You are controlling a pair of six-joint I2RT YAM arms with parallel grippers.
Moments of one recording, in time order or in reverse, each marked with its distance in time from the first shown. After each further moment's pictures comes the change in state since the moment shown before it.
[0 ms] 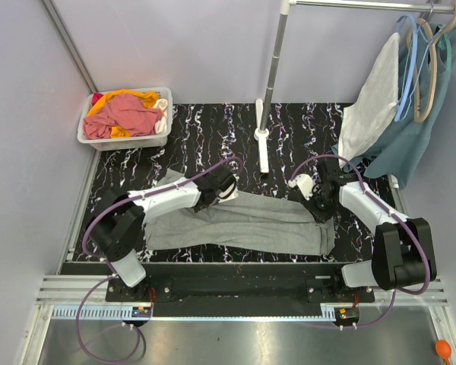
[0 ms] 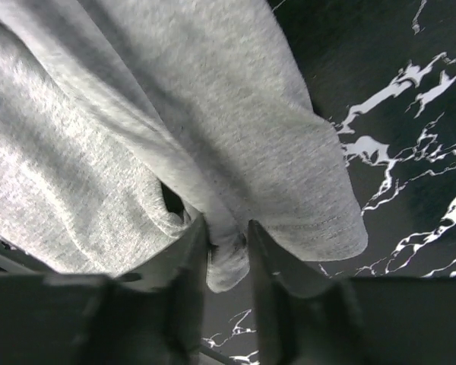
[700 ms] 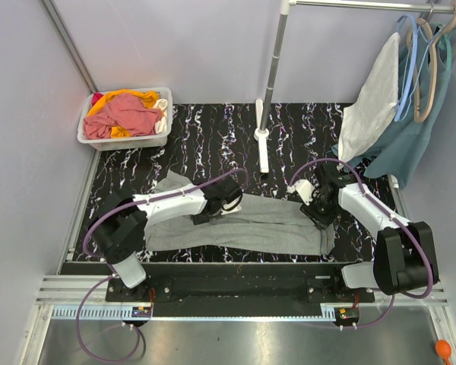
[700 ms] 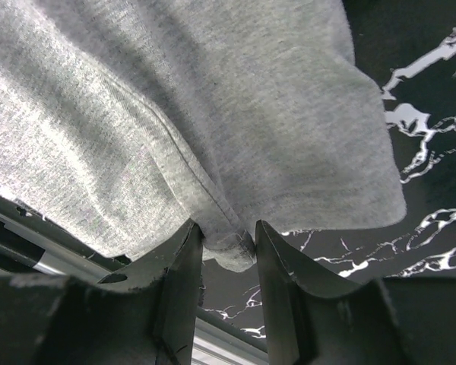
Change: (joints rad) left arm -0.092 0.005 -0.004 -0.131 0.018 -0.063; right arm 0.031 -0.039 -0.005 -0.101 0.035 0.005
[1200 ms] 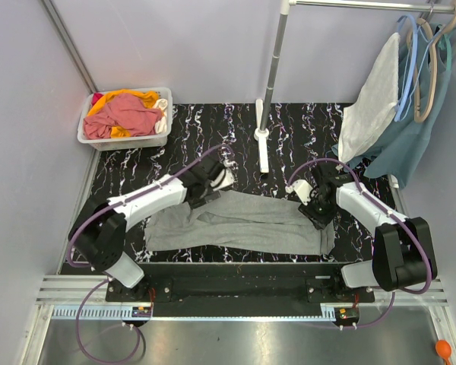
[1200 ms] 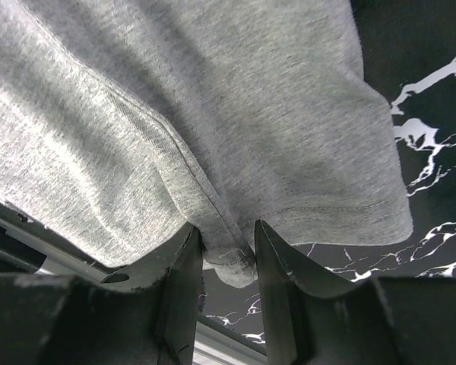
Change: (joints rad) left arm 0.132 -0.122 0.000 0.186 -0.006 0.092; right arm 0.019 0.039 0.001 0.017 0.000 0.014
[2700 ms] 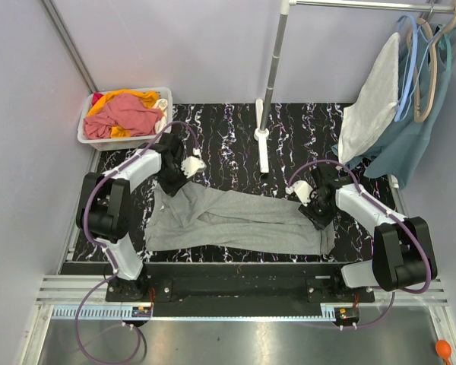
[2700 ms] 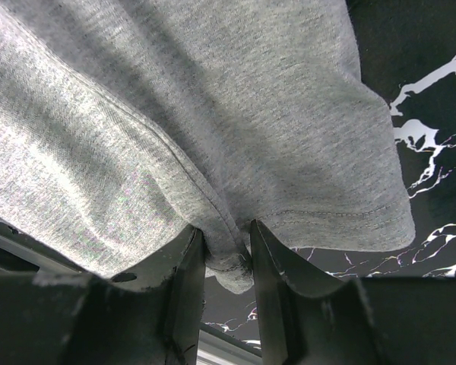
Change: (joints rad) left arm 0.498 0.205 0.138 -0.160 0.611 0.240; right arm 0.002 0.000 -0.028 0.046 0.016 0.015
